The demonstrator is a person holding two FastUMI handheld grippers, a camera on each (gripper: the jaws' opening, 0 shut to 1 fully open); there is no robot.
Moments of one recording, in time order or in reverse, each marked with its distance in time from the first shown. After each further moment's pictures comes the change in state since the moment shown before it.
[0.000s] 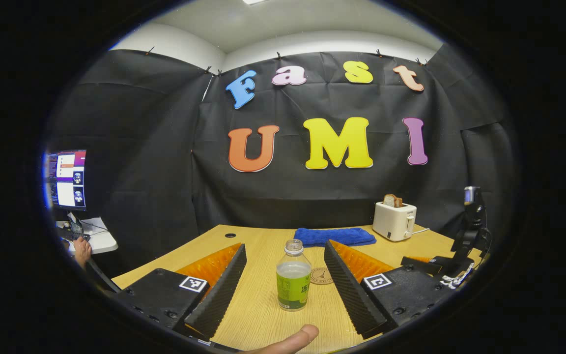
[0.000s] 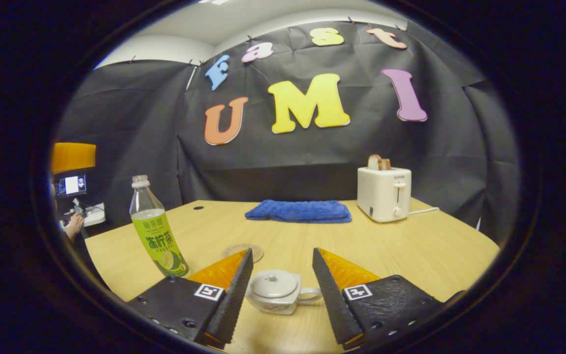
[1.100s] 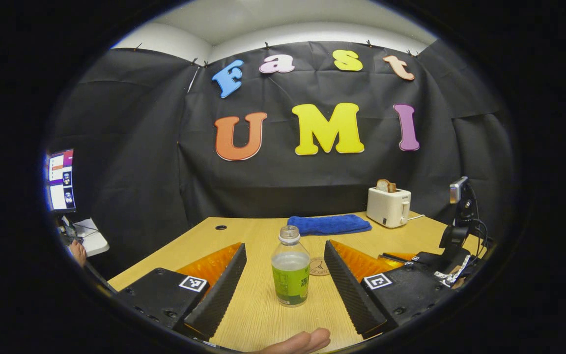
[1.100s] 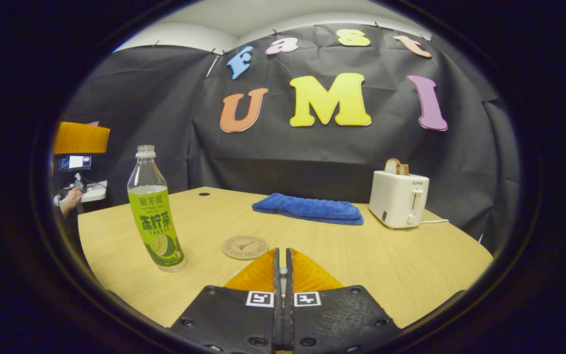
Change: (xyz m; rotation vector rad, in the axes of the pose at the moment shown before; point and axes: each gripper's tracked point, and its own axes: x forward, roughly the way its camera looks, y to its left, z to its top) left arm 0.017 -0.010 -0.028 0.042 0.061 -0.091; right arm 0.010 0.020 0.008 -0.140 -0.054 0.063
